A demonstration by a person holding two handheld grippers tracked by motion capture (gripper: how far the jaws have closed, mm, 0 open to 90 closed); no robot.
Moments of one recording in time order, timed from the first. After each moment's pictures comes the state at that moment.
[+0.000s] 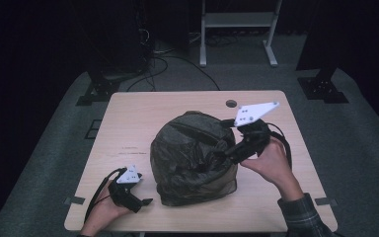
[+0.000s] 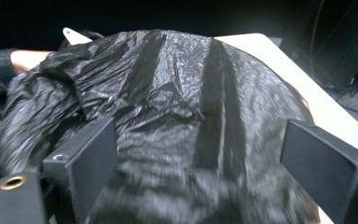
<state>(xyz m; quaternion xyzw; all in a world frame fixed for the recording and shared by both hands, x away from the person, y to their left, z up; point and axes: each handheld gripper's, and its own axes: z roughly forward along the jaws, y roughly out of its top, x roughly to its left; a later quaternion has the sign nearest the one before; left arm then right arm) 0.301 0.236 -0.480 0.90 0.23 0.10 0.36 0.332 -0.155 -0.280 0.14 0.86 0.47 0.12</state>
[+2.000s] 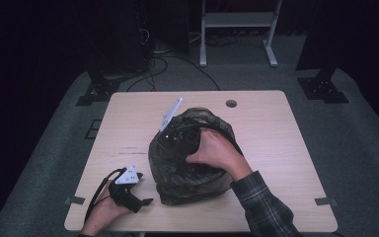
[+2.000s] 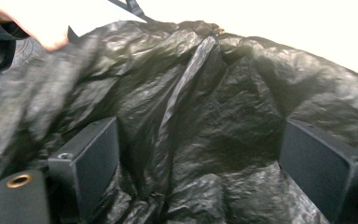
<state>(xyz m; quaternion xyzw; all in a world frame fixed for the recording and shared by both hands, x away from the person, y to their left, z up) 0.302 0.238 -0.483 0.90 0.22 0.10 0.37 0.371 -0.003 -0.300 0.07 0.95 0.29 0.04</state>
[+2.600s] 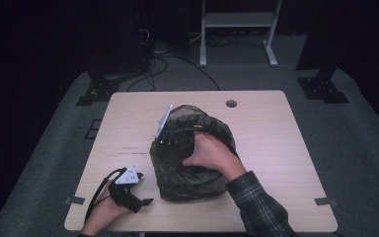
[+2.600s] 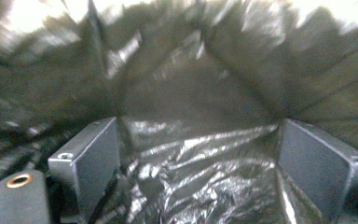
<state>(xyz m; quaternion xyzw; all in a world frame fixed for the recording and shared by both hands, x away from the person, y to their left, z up) 0.302 0.237 -0.483 0.90 0.22 0.10 0.37 0.378 0.012 -0.323 0.08 0.97 0.23 0.03</state>
